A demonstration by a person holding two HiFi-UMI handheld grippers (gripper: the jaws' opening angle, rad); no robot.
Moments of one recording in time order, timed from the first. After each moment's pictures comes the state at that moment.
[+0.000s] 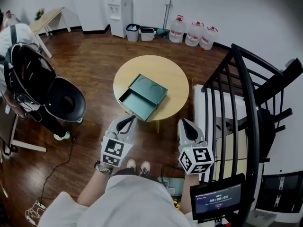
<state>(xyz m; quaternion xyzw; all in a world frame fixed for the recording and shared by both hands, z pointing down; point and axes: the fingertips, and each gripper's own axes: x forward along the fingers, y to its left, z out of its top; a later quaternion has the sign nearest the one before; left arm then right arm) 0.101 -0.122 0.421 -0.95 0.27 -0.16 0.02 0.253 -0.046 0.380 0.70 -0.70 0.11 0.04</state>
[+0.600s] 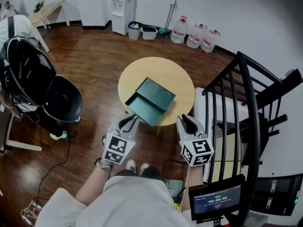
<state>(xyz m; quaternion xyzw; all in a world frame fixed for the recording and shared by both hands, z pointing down) 0.076 -0.178 0.450 -0.95 0.25 -0.17 0.01 0.227 -0.121 0.410 0.66 -0.73 0.10 0.13</state>
